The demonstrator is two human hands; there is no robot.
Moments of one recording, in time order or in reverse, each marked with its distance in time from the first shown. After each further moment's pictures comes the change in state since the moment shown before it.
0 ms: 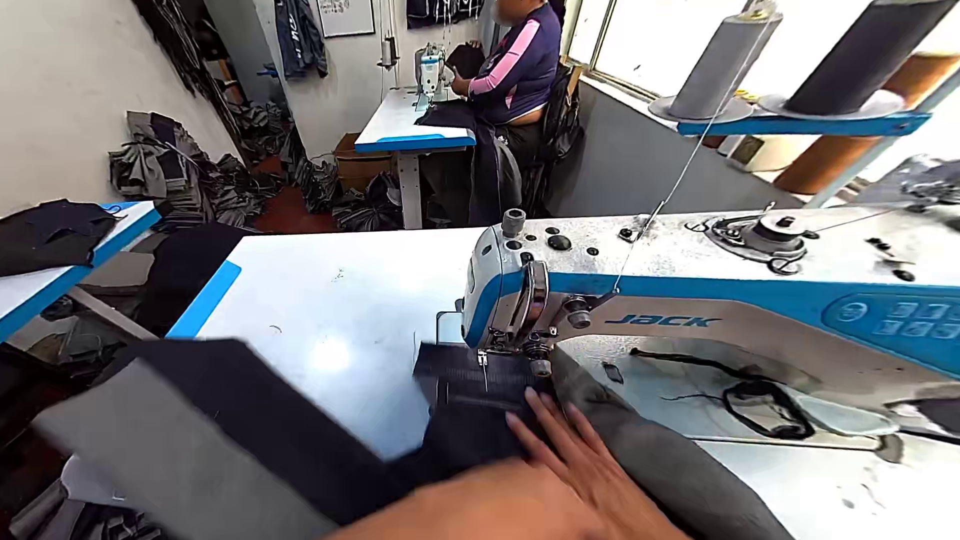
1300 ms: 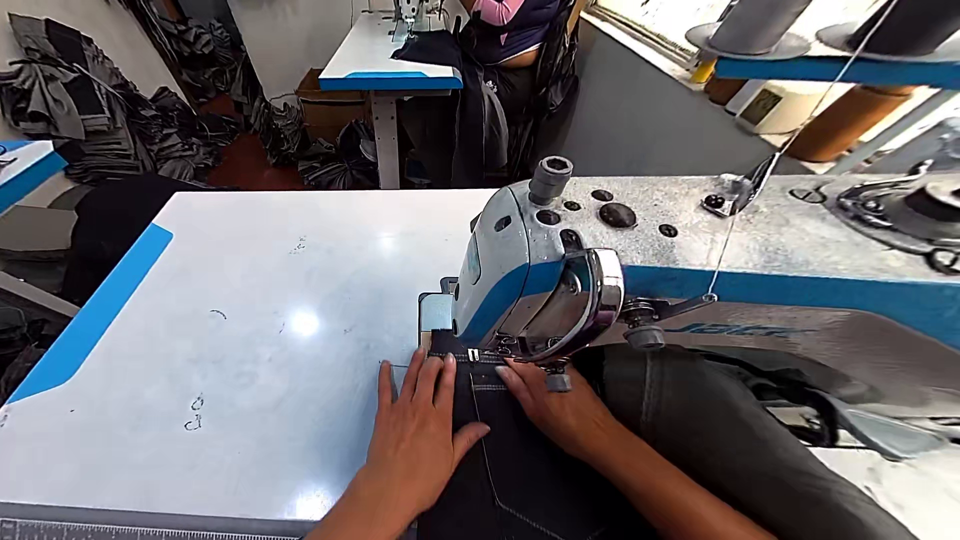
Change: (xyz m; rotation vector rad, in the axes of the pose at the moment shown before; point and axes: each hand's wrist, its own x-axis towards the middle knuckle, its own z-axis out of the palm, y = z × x) left_hand -0.005 -0.113 0.054 0.380 0.471 -0.658; right_hand 0.075 0.039 0.015 0.034 -0.012 0.232
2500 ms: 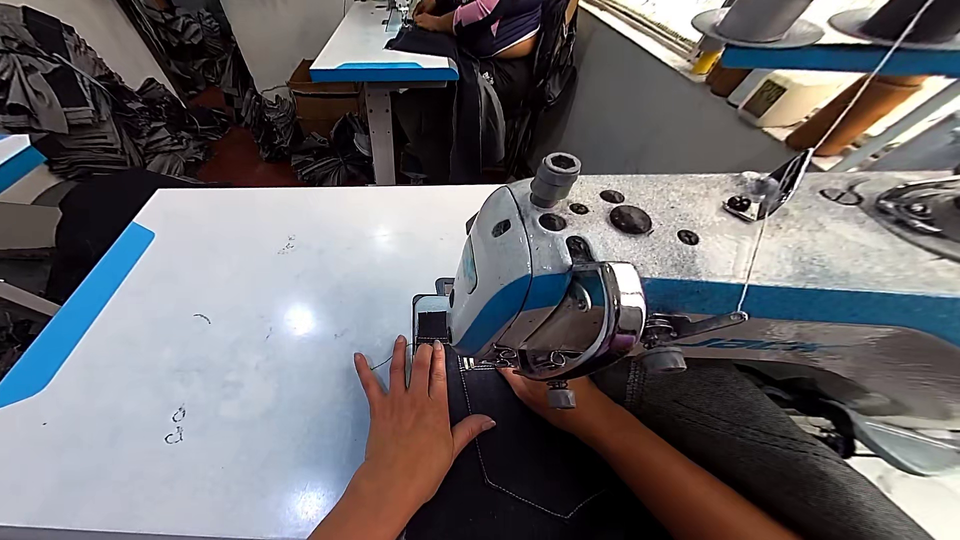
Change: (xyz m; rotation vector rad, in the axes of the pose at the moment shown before) left_hand 0.018 0.003 0.002 0.104 0.042 -0.068; right_hand 0.025 0.004 -0.008 0.108 -0.117 0.190
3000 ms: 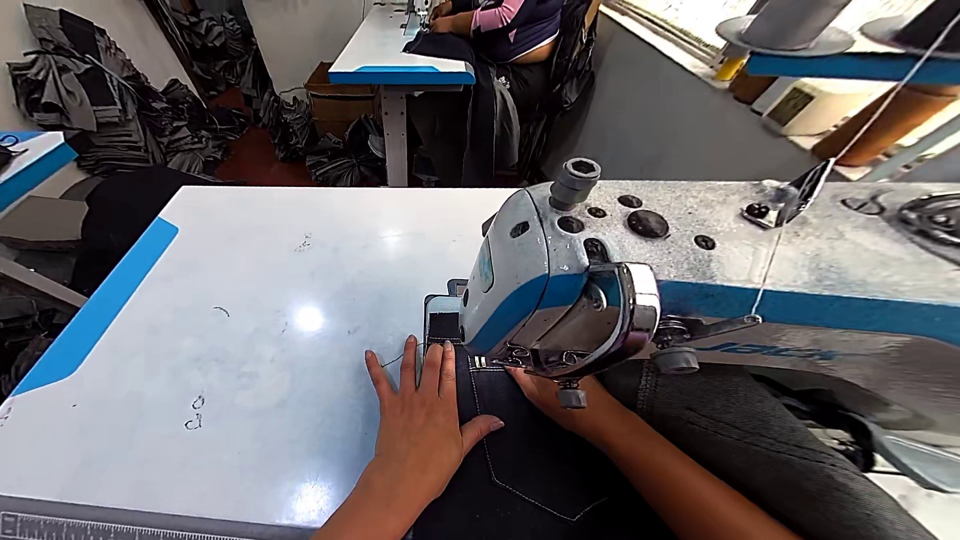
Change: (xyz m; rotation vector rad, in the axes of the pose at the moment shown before) left_hand -0.001 0.001 0.000 0.009 -0.005 -0.005; right_hand 0.002 -0.001 -0.005 -0.092 -0.113 -0.027
